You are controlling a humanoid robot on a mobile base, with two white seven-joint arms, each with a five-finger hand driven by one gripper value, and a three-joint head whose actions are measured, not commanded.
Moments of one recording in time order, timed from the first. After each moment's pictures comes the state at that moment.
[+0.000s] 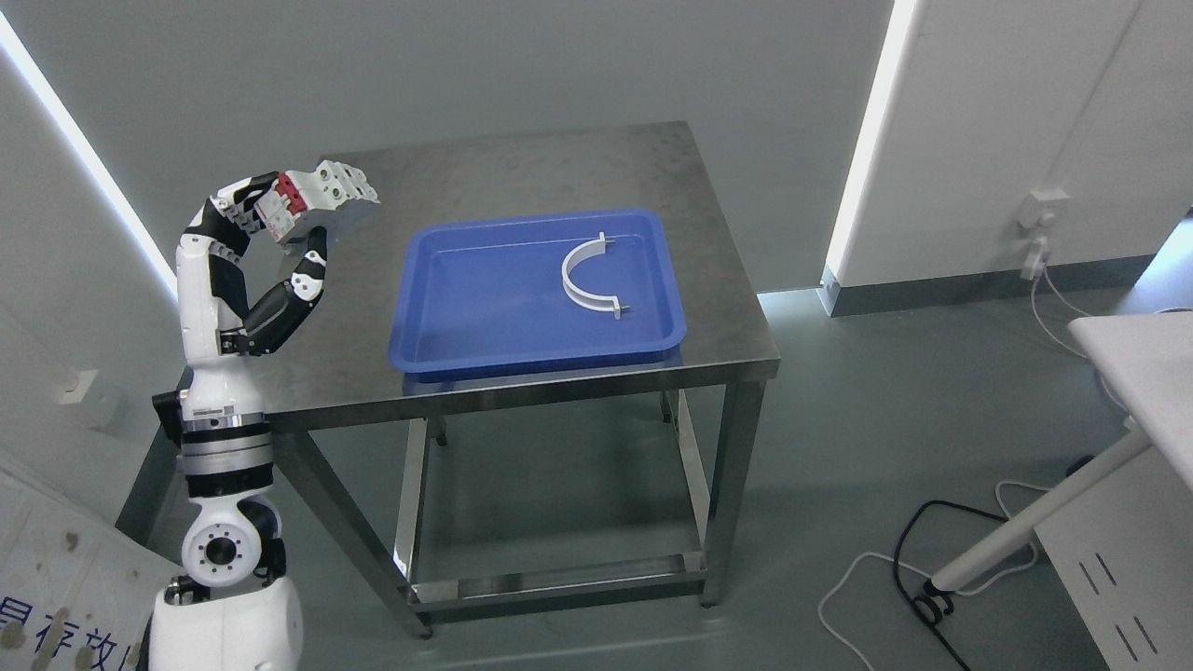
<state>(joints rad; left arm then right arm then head) -0.56 0.00 0.26 -1.44 -0.14 -0.50 -0.06 0.05 0.00 -0.04 -0.16 -0.04 0.05 0.00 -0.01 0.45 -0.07</state>
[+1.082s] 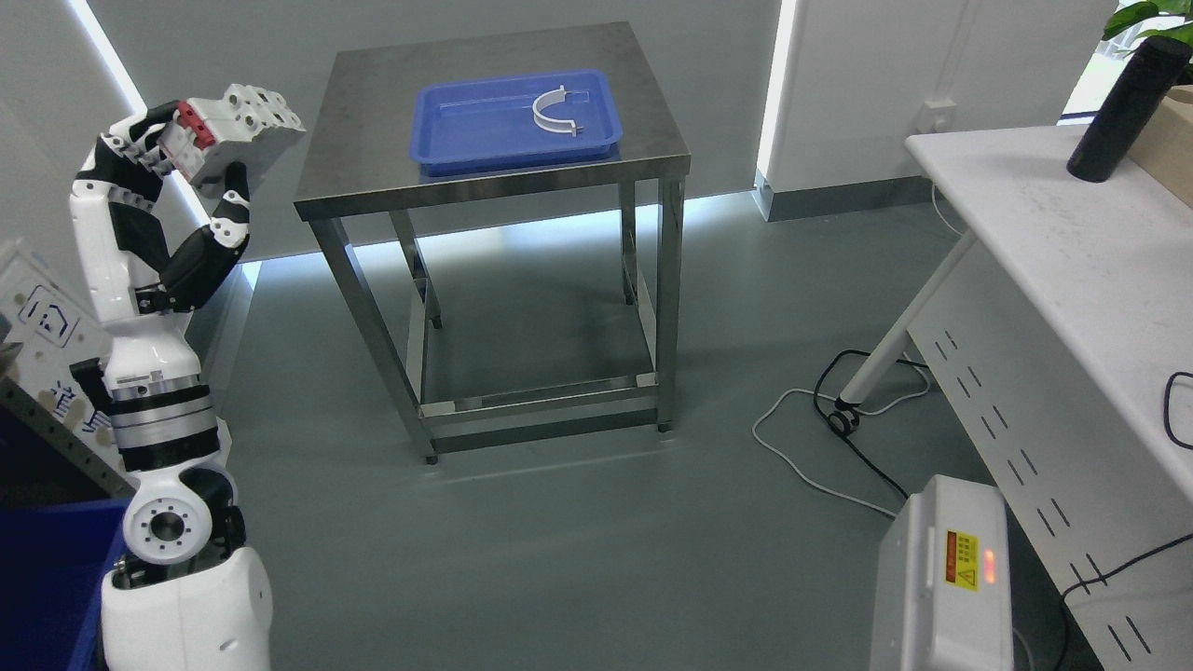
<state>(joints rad) -0.63 0.00 0.32 -1.55 -0.13 -0.45 -0.06 0.04 0.00 -0.04 -0.16 -0.04 0.05 0.00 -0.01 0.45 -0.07</state>
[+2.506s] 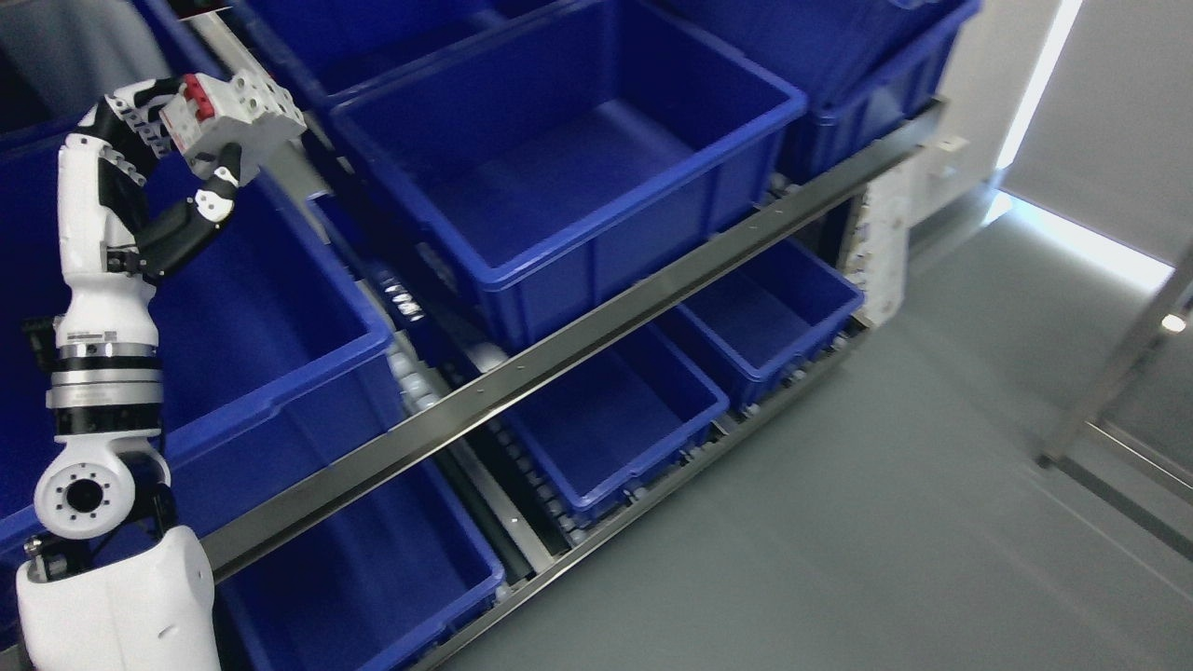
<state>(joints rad) -0.66 0.07 0.36 -1.62 -0.13 -0.11 -0.27 0.04 0.00 -0.04 -0.16 -0.04 0.05 0.00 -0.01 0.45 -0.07</state>
